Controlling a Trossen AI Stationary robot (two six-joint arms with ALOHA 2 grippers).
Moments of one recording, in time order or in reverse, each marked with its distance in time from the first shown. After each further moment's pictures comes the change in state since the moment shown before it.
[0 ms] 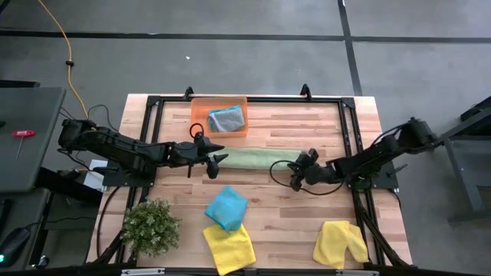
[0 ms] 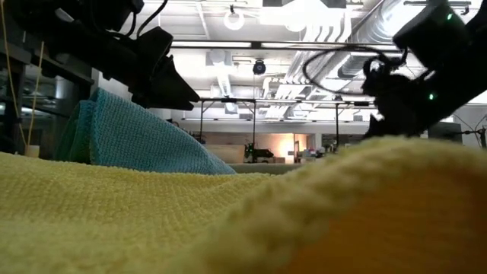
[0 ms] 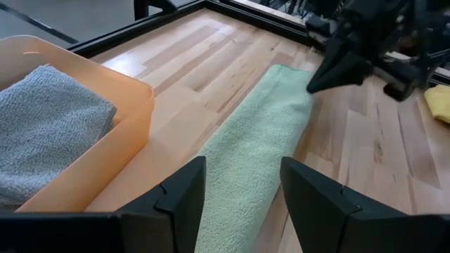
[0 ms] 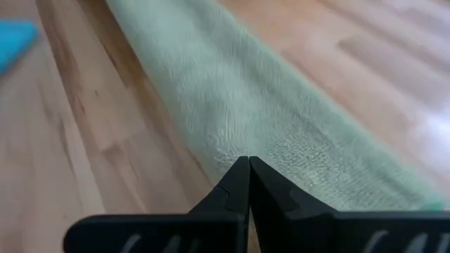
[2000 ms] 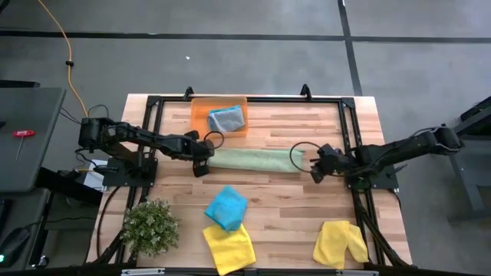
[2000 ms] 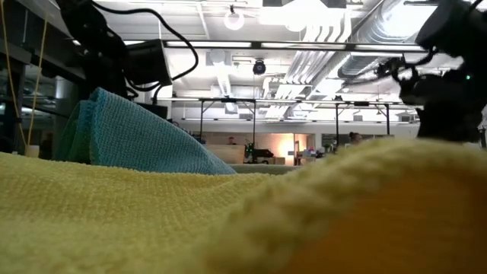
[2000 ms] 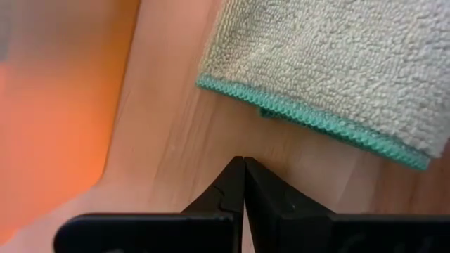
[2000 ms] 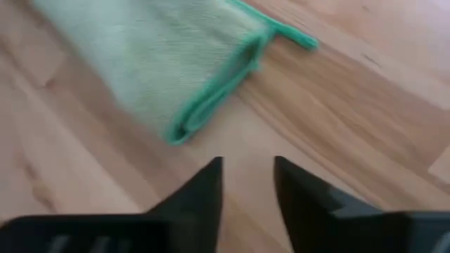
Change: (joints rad) left arm 0.165 0.247 0.181 -0.784 0.078 0.260; right arm -0.123 -0.599 -0.002 -0.867 -0.306 0.389
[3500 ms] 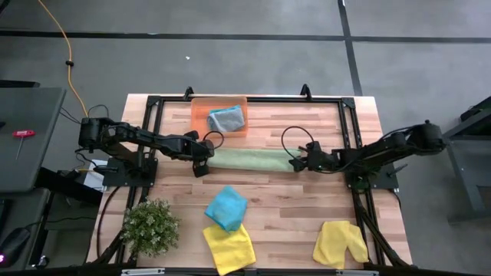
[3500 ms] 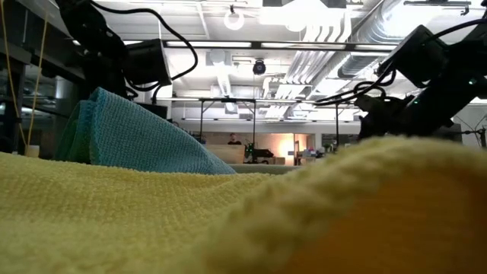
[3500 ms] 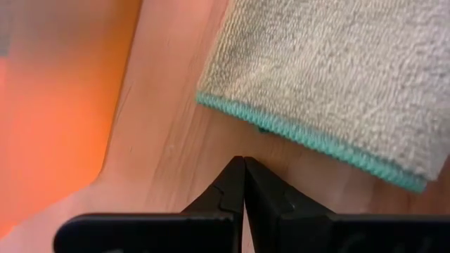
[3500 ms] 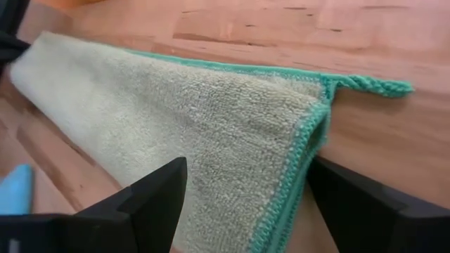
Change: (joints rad) left arm -0.008 -0.004 -0.002 -0.007 0.004 -0.029; right arm -0.135 0.492 -0.085 0.786 0.031 0.209
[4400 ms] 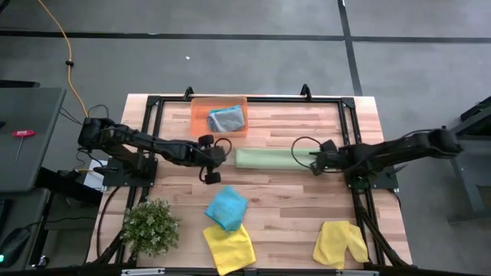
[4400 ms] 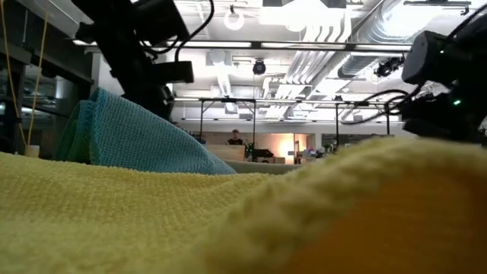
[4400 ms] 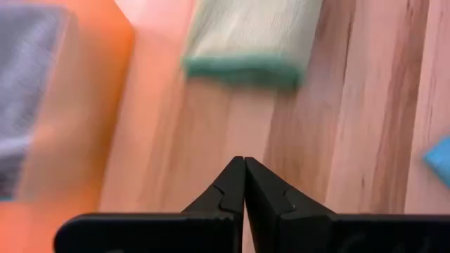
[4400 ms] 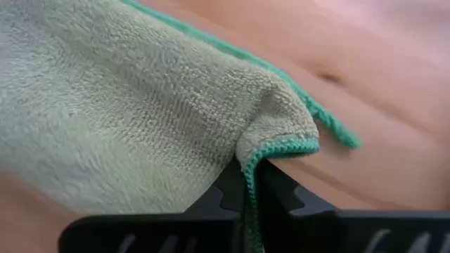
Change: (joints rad) left arm -0.164 0.003 0.168 0.062 -0.047 0.035; right arm 0.000 -0.335 0.085 -0.896 0.059 -0.164
